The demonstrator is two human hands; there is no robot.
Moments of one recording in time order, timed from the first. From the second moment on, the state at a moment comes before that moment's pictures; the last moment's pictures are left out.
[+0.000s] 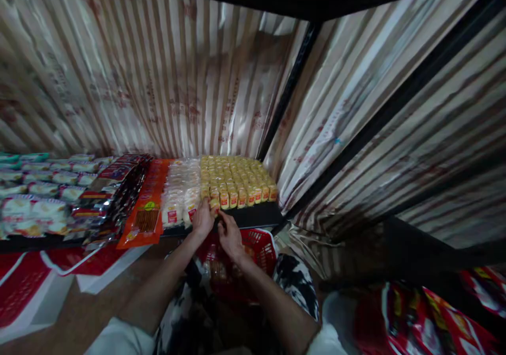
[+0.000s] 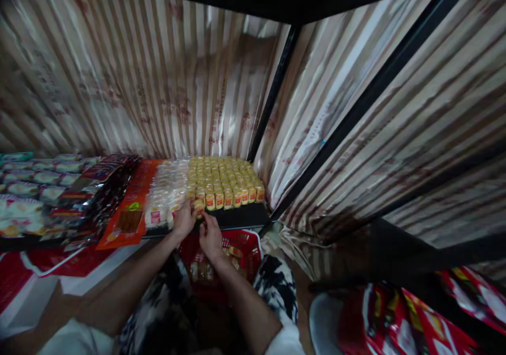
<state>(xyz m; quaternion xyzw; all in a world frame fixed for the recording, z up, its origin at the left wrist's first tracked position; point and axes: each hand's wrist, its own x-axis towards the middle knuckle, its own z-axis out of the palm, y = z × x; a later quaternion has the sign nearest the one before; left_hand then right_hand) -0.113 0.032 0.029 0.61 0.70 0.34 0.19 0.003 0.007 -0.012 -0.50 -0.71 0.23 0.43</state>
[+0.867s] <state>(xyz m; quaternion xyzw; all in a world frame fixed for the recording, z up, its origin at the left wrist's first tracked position) -0.103 0.037 -0.018 0.63 0.65 0.41 0.11 0.005 0.043 -0.044 -0.53 -0.73 0.22 0.38</state>
